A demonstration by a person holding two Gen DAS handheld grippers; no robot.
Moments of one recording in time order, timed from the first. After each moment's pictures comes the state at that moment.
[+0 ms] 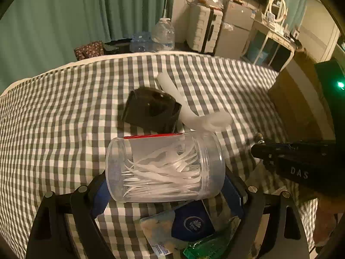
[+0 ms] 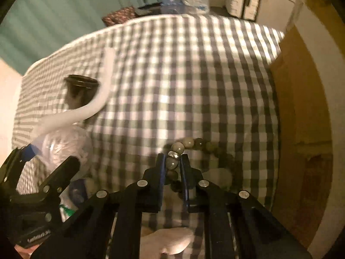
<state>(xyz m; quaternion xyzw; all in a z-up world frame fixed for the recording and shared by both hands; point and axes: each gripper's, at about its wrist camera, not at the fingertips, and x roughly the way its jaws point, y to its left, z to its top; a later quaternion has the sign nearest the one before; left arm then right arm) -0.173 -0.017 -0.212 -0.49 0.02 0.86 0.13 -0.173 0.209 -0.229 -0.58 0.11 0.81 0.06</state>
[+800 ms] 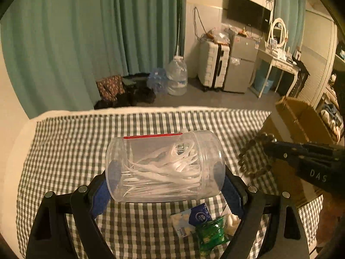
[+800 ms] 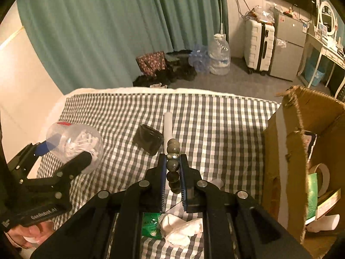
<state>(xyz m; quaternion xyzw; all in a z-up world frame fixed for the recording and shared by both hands) -0.130 -0.050 -0.091 -0.38 0.03 0.92 0.09 -0.166 0.165 -0.104 -0.44 0.09 0.89 0.00</state>
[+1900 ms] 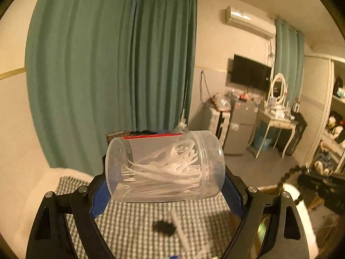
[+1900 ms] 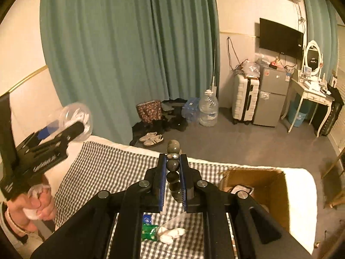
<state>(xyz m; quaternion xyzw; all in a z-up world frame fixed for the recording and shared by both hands) -0.112 -0.048 0.126 -0.22 -0.03 0.97 0.07 -0.079 0.181 0.133 -0.31 0.04 0.95 0.03</state>
